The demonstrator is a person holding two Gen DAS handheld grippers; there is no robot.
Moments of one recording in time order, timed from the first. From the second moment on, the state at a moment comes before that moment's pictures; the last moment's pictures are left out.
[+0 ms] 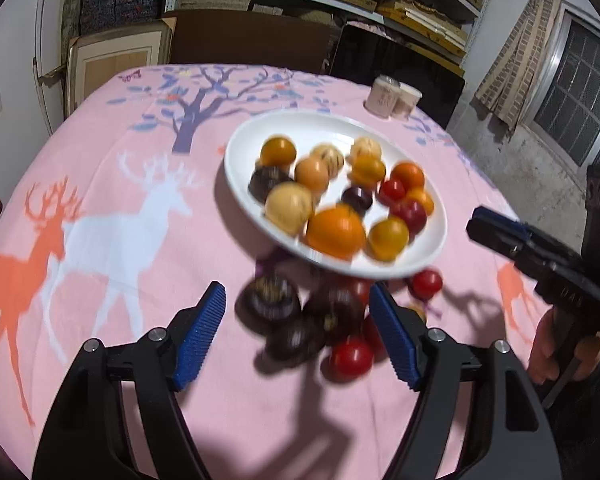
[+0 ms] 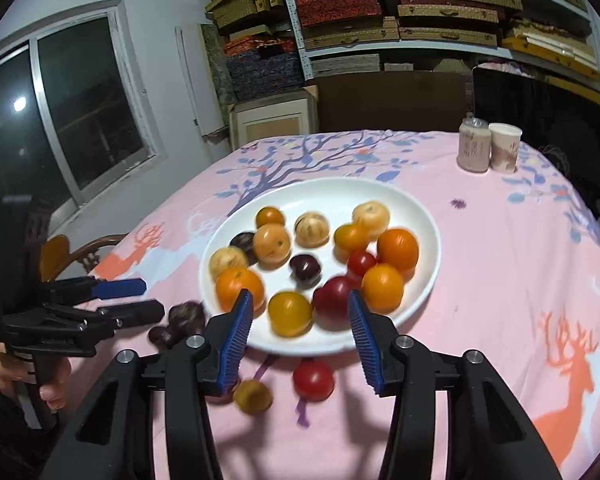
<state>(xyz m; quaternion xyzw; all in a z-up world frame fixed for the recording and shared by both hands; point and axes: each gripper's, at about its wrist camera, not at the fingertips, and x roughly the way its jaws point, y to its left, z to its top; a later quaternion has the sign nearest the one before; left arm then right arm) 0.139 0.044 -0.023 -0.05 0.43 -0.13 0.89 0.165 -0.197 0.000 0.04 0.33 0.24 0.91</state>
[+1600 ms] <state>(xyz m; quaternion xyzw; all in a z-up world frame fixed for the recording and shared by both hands) 0.137 0.038 -0.062 -0.04 0.44 -0.13 0.89 0.171 -0.183 -0.059 0.00 0.42 0.24 0.88</state>
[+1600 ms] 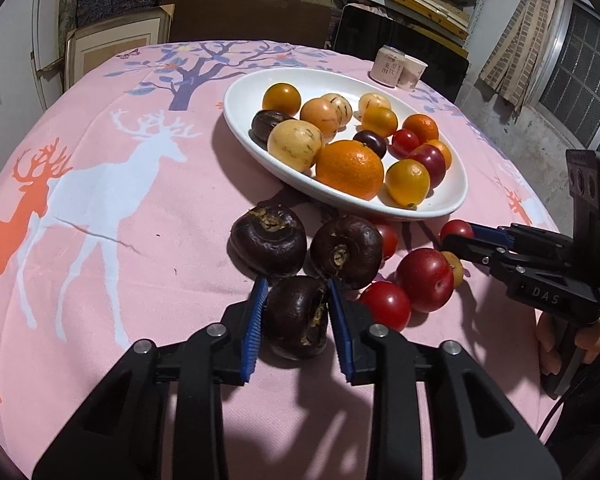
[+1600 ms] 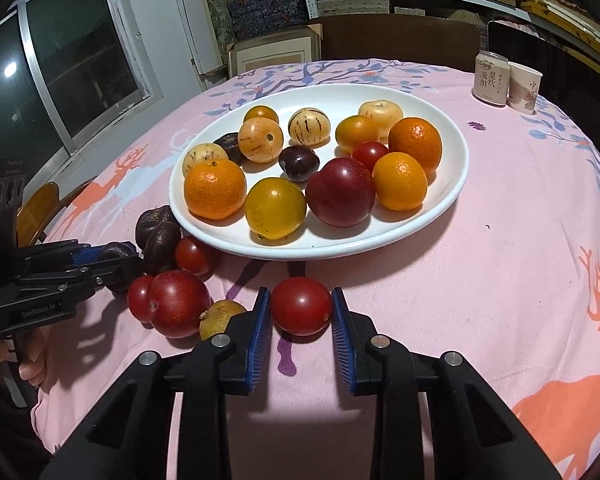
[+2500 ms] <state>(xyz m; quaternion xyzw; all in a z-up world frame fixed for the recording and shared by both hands) 0.116 0.038 -0.059 -0.03 0.45 -0.13 0.88 0.164 -0.191 -0.049 0.01 0.39 0.24 0.89</state>
